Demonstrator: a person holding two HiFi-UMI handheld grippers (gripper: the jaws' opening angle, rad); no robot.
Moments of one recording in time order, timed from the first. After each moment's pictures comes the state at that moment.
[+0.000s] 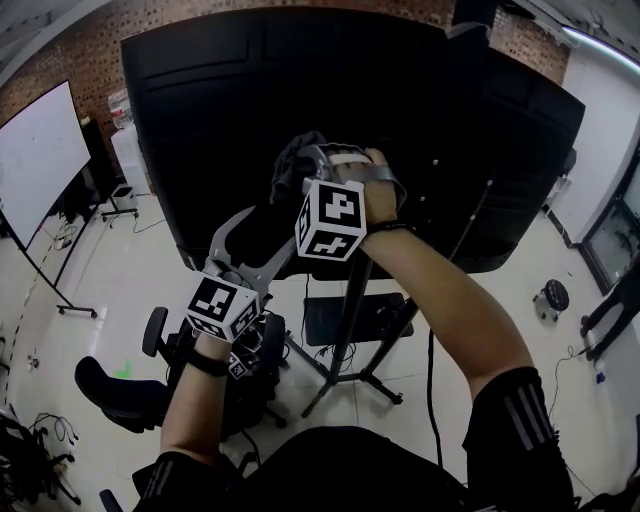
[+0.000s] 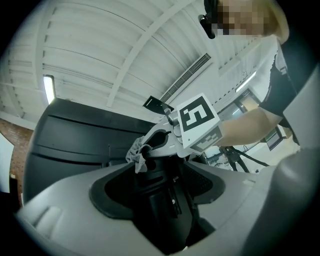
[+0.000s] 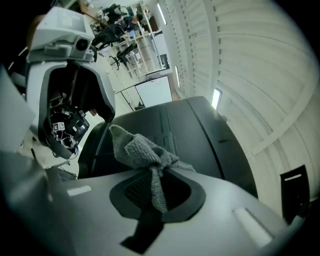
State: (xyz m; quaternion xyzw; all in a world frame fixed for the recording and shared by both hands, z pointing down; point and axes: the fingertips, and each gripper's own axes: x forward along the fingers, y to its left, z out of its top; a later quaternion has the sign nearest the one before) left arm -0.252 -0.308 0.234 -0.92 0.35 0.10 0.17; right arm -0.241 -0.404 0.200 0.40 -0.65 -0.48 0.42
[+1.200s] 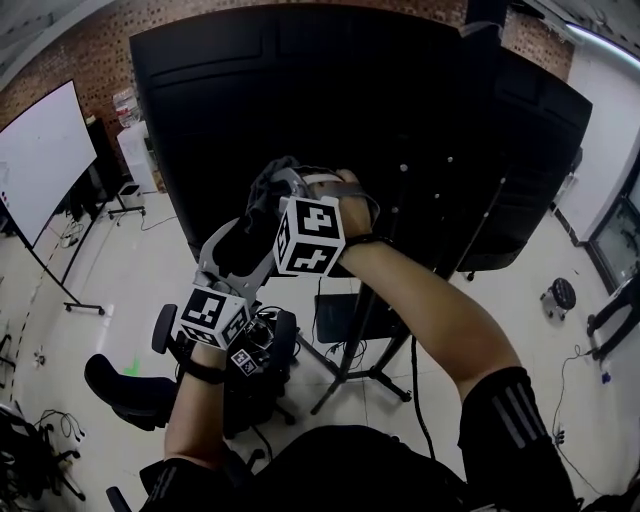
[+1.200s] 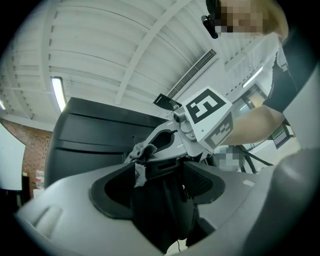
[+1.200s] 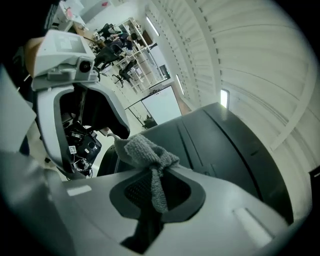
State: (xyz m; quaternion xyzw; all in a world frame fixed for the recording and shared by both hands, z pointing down) left arm -0.305 -0.315 0.261 -0.90 0.39 0.09 0.15; right arm -0.314 -0.389 0.247 0.34 -0.73 -0.44 0.40
